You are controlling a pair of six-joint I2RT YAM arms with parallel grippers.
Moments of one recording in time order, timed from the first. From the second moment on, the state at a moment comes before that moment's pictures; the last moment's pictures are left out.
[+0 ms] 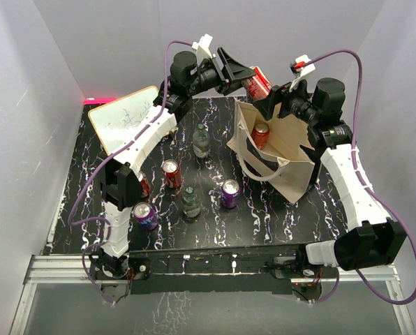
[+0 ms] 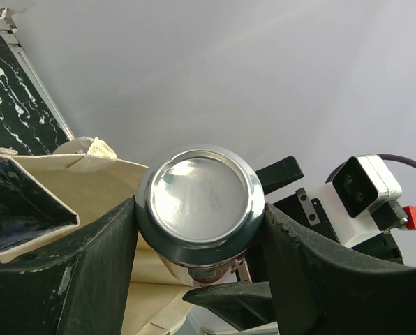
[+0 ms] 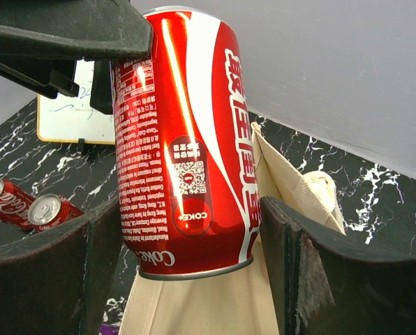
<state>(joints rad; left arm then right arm) -0.56 2.08 2.16 -0.03 0.54 -1.13 0.11 1.32 1.38 -0.16 -0.53 0.04</state>
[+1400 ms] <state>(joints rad) -0.56 2.07 2.11 0.03 0.54 -1.05 0.12 1.27 1.41 -0.37 -0.42 0.02</state>
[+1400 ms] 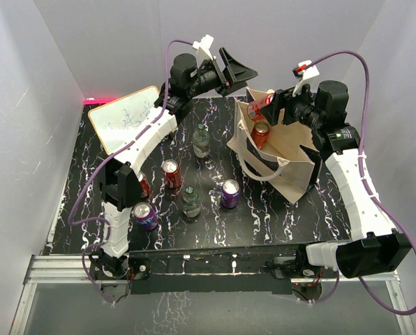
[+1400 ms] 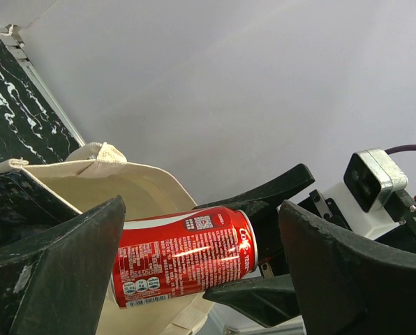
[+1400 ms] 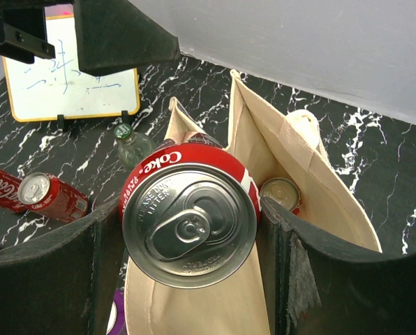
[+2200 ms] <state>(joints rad) -0.56 2.05 2.11 -0.10 0.50 -0.68 0.12 1.26 1.46 -0.59 -0.28 -0.13</state>
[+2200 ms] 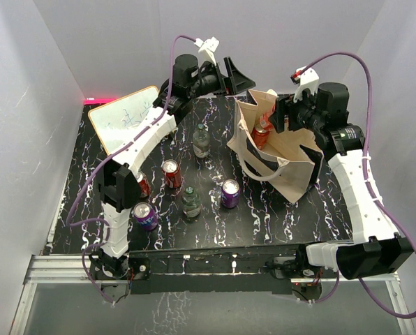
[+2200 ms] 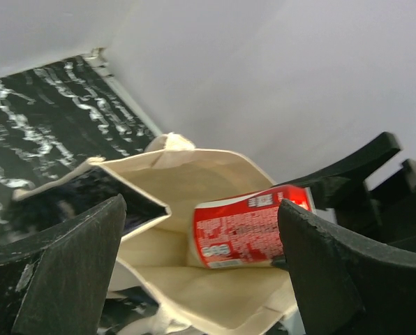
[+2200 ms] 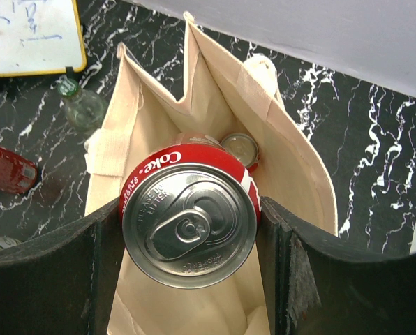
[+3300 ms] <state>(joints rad) -0.62 2.13 2.20 -0.44 0.35 0.01 0.12 1.32 1.40 -0.61 -0.26 -0.18</state>
